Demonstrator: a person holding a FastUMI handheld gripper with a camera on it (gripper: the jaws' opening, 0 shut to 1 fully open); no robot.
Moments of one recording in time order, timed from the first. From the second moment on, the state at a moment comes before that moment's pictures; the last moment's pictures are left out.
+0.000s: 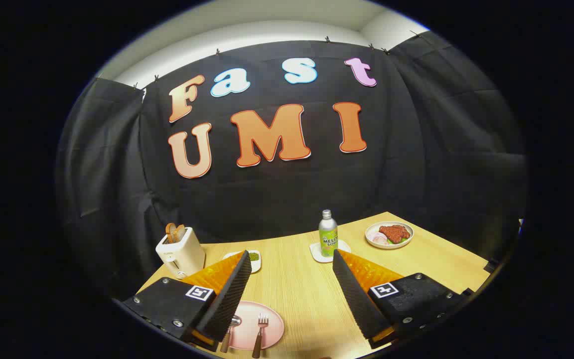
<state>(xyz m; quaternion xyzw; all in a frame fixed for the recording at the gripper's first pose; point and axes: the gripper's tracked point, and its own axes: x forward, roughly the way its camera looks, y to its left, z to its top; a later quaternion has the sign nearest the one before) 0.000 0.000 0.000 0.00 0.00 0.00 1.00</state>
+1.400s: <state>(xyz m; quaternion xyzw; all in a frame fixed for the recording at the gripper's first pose) -0.026 0.030 -0.023 -0.03 0.04 0.00 1.00</state>
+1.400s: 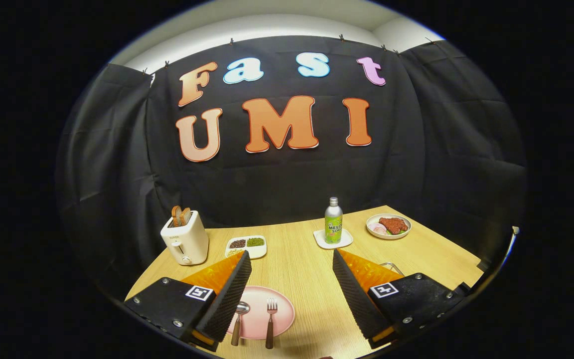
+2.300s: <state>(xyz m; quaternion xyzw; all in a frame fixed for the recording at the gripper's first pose) -0.026 0.047 -0.081 -0.05 0.10 0.03 0.99</state>
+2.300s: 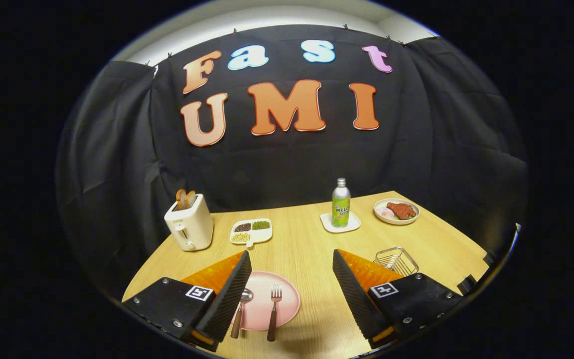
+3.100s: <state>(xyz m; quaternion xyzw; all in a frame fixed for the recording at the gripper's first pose) -0.013 0.070 -0.248 -0.15 0.35 0.05 0.92</state>
